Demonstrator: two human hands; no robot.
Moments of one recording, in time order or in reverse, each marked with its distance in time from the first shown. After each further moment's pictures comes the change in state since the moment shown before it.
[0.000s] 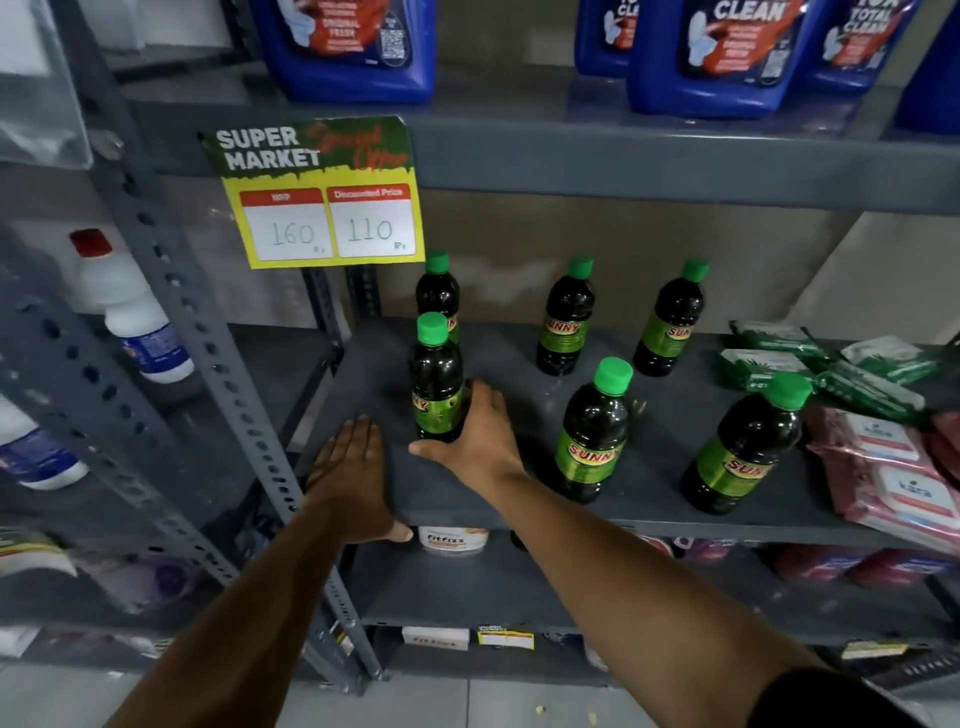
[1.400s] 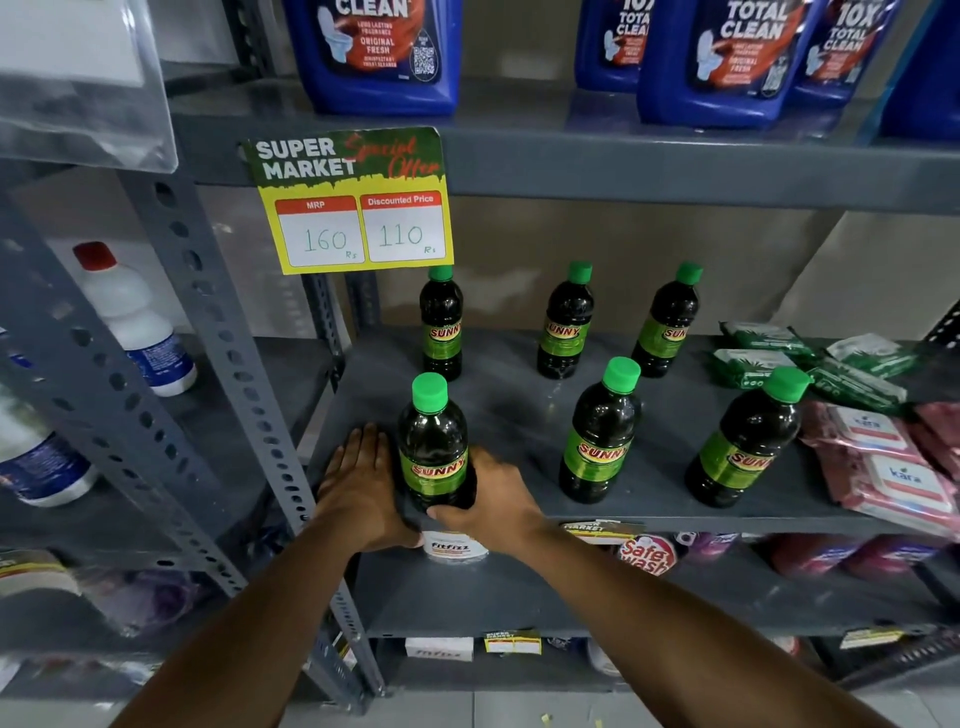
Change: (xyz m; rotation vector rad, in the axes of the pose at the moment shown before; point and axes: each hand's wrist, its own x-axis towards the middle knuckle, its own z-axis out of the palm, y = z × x) left_hand -0.004 0.001 -0.002 0.031 0.007 0.015; right_hand -0.054 0.010 0.002 -0.091 -0.167 -0.063
